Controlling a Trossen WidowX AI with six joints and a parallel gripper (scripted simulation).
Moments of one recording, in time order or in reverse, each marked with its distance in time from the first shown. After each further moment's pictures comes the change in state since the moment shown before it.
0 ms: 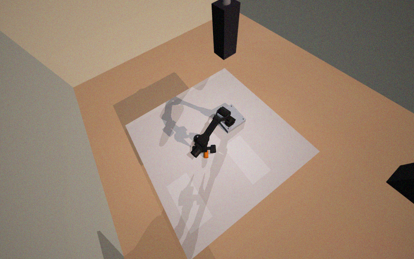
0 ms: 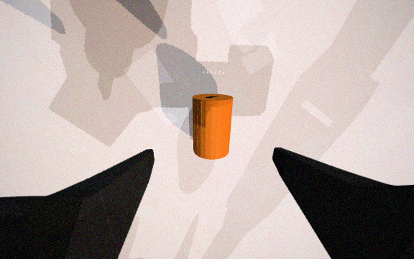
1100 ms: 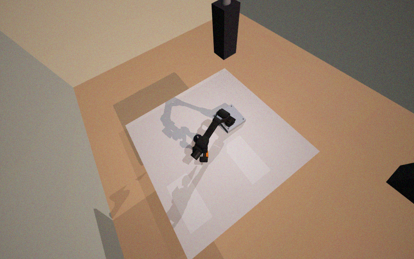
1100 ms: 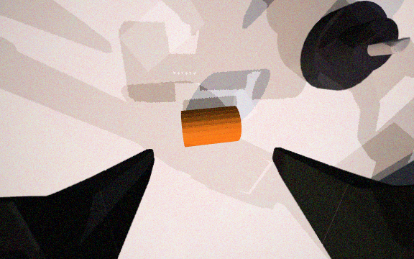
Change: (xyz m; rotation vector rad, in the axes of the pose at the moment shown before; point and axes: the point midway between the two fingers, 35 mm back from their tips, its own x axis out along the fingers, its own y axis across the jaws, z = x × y) arm -0.009 -0.001 -0.005 -1.491 -0.055 -0.057
